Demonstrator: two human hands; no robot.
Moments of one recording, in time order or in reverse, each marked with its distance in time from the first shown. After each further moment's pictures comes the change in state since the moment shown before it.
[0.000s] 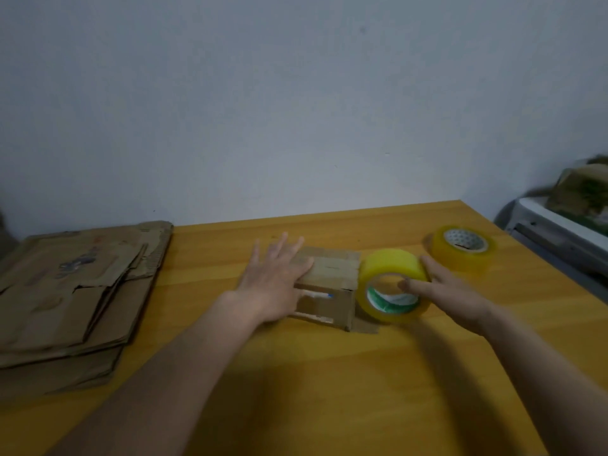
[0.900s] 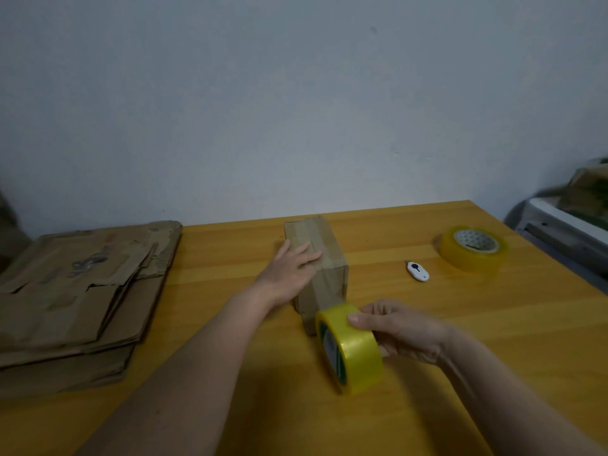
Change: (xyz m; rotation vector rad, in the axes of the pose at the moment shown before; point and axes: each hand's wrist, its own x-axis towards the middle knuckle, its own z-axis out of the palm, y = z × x) left_hand 0.027 -0.014 0.018 -0.681 0.053 -0.084; right_hand -0.020 -0.024 0.074 0.414 -0.653 0.111
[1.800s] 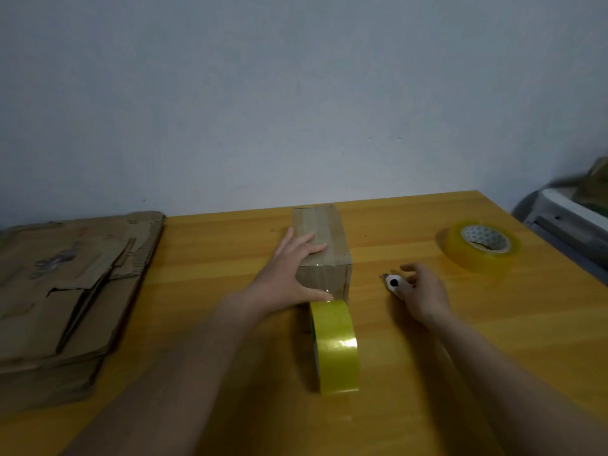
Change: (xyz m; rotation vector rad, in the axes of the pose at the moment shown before) left_hand 0.029 -0.012 0.017 -0.040 0.057 0.159; right_hand 0.063 0.031 -0.116 -0.674 1.078 0.075
